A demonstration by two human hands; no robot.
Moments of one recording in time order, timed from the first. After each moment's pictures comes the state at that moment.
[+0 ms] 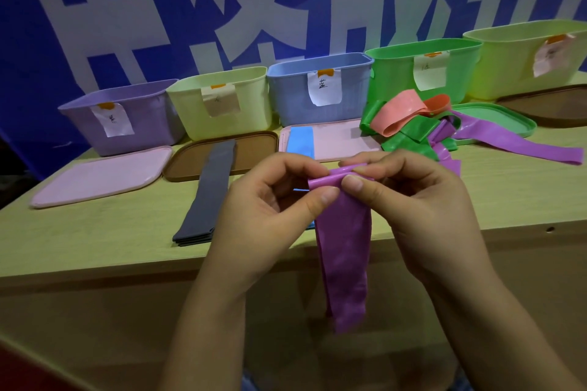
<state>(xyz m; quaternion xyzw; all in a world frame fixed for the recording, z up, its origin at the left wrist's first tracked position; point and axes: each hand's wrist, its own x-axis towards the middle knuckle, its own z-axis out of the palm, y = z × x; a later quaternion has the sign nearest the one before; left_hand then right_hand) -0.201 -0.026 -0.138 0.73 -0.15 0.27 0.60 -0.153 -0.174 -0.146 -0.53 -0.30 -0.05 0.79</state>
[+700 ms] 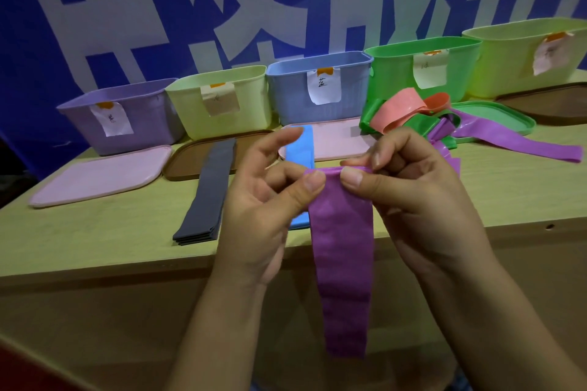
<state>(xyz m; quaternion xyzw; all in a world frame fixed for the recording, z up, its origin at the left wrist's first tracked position) -0.198 -0.030 -0.142 0.58 -0.13 0.21 0.78 -0.155 -0.169 -0.133 -0.42 -0.28 0.06 0.86</state>
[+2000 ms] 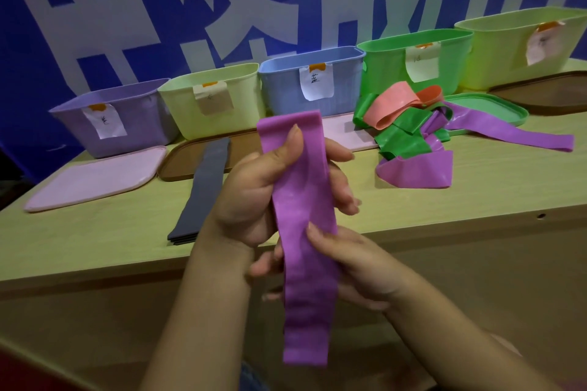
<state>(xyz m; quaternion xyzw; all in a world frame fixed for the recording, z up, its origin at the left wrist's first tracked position) -0.169 -0.016 -0.134 0.56 -0.25 -0.09 0.79 -0.159 -0.147 -0.199 -0.37 -0.36 0.44 0.74</state>
